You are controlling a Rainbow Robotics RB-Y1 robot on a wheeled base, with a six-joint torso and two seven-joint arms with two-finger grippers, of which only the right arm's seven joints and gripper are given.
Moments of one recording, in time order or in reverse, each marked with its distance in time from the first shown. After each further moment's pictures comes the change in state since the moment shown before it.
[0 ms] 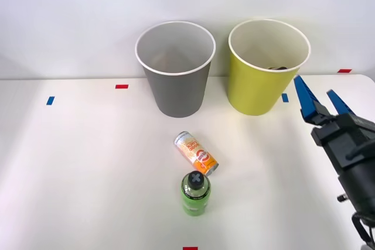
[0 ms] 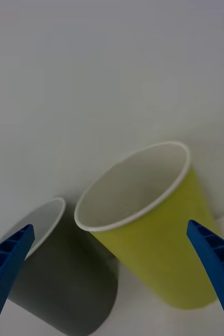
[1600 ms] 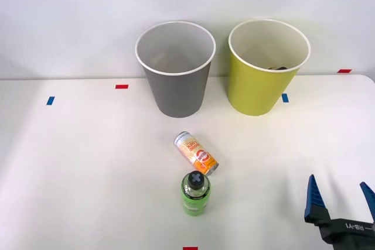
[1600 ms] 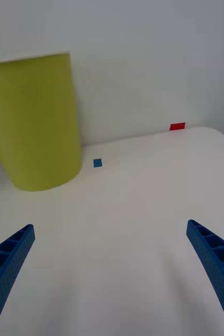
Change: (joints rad) arm 0.350 0.337 -0.050 0.363 0.412 -0.495 0.315
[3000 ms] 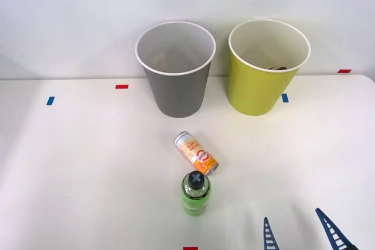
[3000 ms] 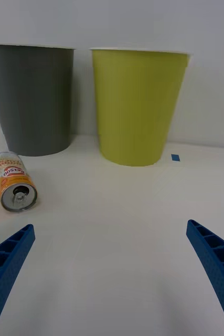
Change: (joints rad) arm 0.127 -0.109 0.223 0.138 -0.082 -0.326 0.321
